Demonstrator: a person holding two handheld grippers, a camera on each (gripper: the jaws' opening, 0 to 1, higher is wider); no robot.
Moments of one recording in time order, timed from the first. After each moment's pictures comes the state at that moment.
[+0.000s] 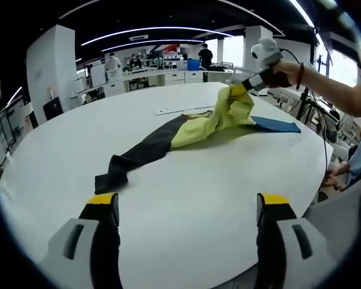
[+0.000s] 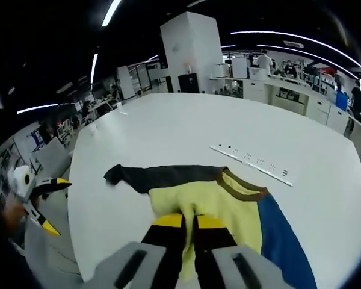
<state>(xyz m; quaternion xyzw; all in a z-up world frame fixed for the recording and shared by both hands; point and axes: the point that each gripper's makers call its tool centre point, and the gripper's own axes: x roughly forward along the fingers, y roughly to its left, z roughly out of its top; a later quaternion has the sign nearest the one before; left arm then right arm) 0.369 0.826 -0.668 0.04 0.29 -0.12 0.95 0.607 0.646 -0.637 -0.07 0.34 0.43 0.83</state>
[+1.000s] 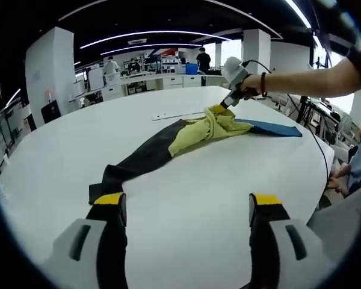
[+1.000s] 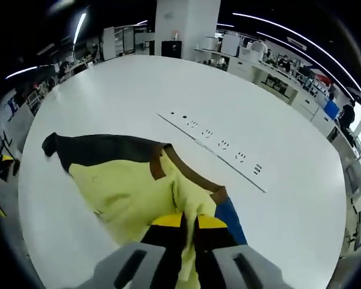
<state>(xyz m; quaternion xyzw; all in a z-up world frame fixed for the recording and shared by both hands) 0.393 0.818 -0.672 0.04 0.27 -0.13 0.95 0.695 0.620 -0.735 -0.23 0.40 0.36 0.81</state>
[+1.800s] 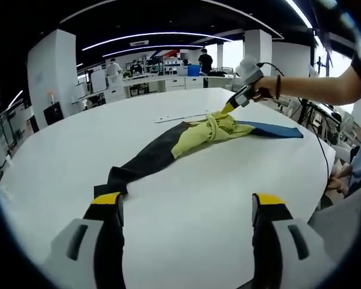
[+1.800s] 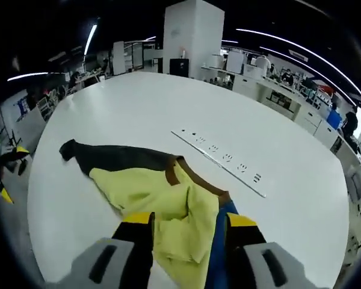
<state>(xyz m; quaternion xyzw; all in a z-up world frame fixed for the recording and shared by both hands) 0.387 0.820 -0.660 0.04 0.26 -0.12 0.96 0.658 0.615 -0.684 -0.19 0.34 0.42 0.82</state>
